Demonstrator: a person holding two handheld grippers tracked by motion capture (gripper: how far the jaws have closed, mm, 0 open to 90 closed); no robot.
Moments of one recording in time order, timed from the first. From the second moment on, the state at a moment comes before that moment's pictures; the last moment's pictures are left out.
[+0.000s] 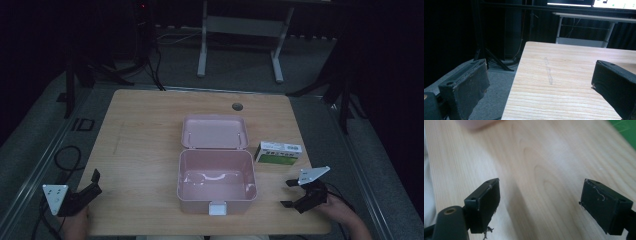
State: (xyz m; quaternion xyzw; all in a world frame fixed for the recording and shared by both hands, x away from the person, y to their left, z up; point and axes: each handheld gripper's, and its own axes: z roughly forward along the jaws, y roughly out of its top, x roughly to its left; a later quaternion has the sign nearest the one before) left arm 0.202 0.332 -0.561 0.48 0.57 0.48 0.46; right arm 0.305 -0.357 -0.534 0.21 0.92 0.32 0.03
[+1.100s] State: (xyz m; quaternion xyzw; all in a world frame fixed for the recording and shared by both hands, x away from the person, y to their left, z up) left arm 0.202 0.330 -0.562 0.50 0.56 0.47 0.47; right arm 0.324 -0.272 -0.478 0.04 1.00 0.03 0.01
